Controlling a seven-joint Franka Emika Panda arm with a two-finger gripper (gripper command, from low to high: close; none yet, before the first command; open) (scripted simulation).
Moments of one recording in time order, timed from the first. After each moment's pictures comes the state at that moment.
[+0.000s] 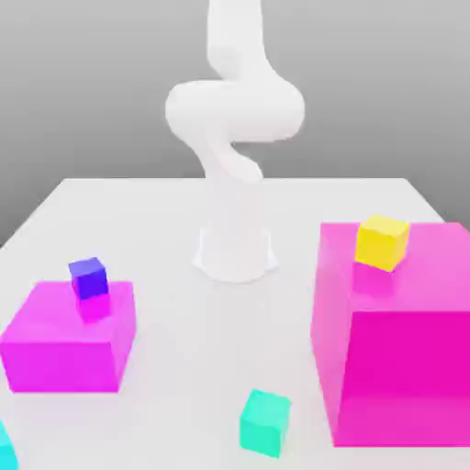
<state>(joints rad) -0.02 -0.71 -0.02 -2.29 0.00 2.32 0.82</state>
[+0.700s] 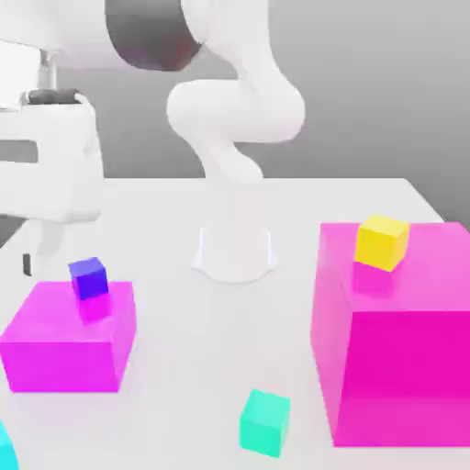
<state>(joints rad) -0.21 0.06 -0.18 -2.18 0.10 2.49 0.94</state>
